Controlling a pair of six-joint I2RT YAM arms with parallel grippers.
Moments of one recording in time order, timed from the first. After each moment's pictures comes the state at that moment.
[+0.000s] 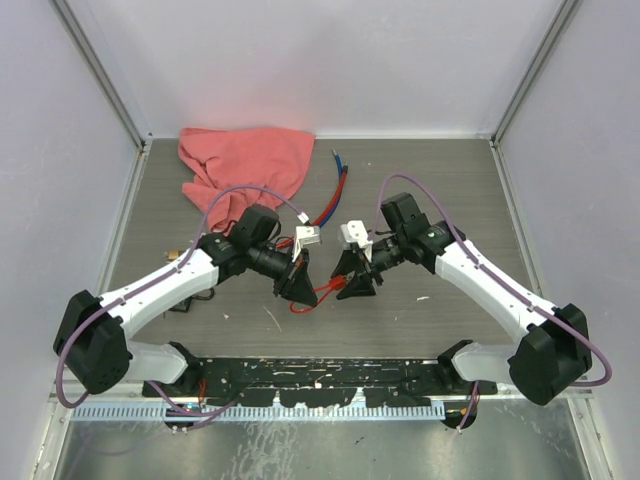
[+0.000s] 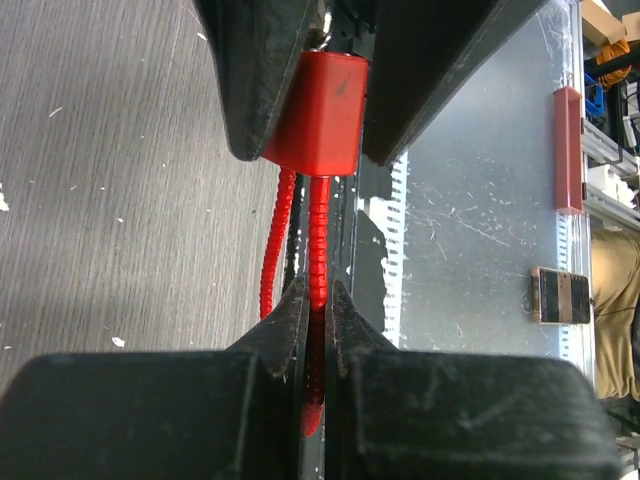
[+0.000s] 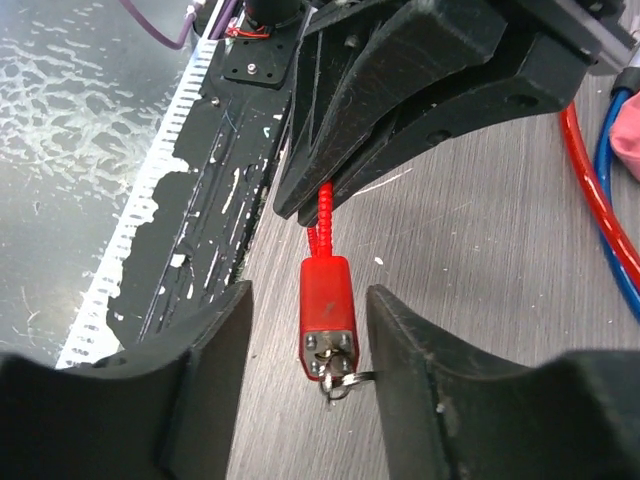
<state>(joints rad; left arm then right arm) -0.70 1.32 0.95 -0.44 0.95 0.04 0.54 1.24 0.99 -0.66 -1.15 -0.80</state>
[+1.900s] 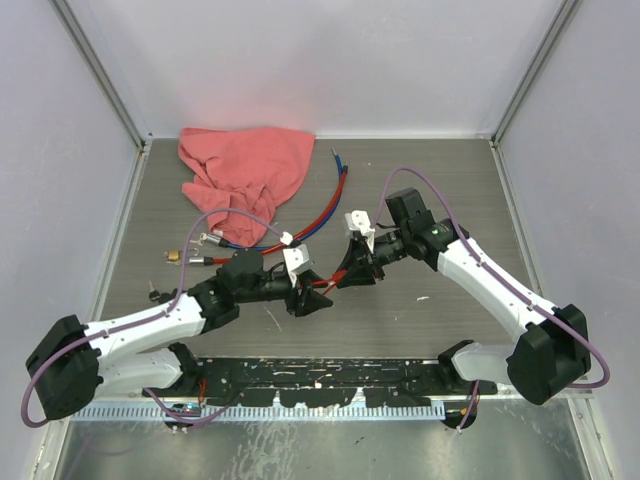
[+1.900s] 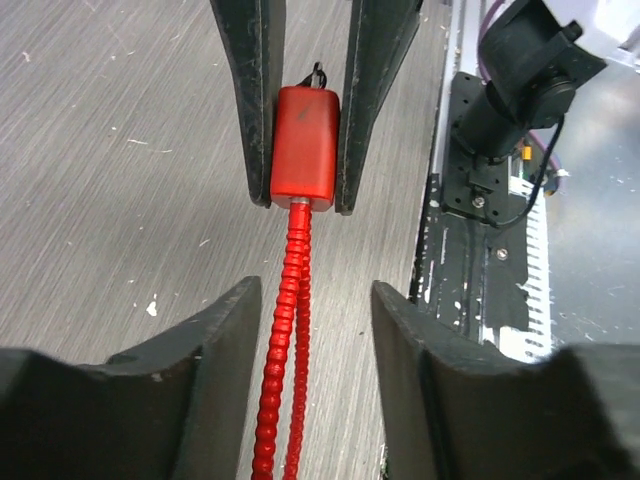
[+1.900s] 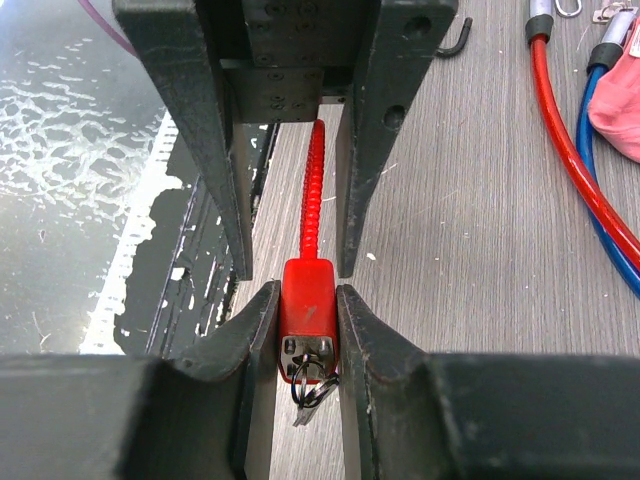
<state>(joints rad) -0.90 1.09 0.54 0.32 0.45 -0.10 0.50 1.25 0.99 -0.61 -1.15 -0.69</state>
